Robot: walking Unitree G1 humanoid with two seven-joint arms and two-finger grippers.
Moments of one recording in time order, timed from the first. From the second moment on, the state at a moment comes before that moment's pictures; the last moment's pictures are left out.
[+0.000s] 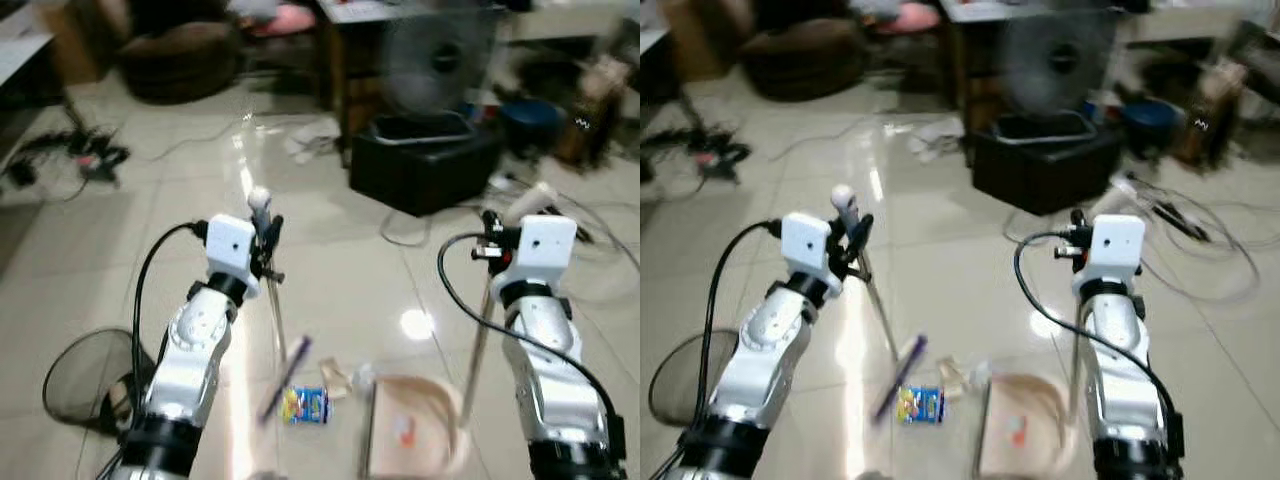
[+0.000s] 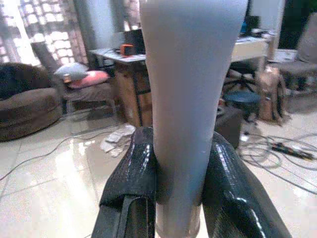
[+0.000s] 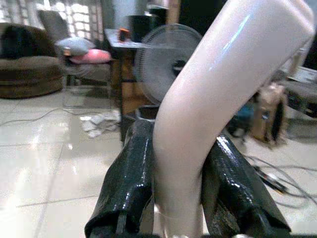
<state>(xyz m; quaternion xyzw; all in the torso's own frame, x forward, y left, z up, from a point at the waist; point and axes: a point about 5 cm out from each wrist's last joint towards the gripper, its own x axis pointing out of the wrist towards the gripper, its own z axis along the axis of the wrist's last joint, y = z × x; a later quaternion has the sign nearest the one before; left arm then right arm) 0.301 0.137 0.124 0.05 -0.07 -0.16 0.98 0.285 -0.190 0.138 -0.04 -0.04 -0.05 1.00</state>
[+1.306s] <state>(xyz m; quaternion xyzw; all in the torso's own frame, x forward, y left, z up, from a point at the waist) 0.329 0.161 0.118 0.01 -0.07 -0.07 0.99 0.280 -0.214 0.118 -0.14 -0.04 -0.12 0.98</state>
